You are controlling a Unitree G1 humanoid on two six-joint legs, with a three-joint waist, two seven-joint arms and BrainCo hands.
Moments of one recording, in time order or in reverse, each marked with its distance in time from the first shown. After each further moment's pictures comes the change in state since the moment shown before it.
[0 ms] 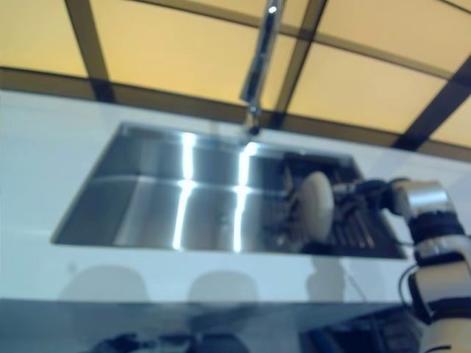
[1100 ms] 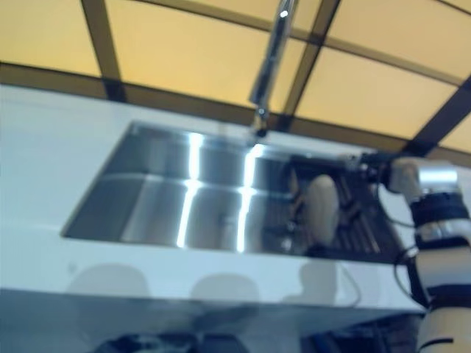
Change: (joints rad) left arm 0.001 -0.009 -0.003 0.002 0.000 0.001 -0.001; right arm -0.118 -0.037 -0.036 0.014 0.173 -0.016 -0.277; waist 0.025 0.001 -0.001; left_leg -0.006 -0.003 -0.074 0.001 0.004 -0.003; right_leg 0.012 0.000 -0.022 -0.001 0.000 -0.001
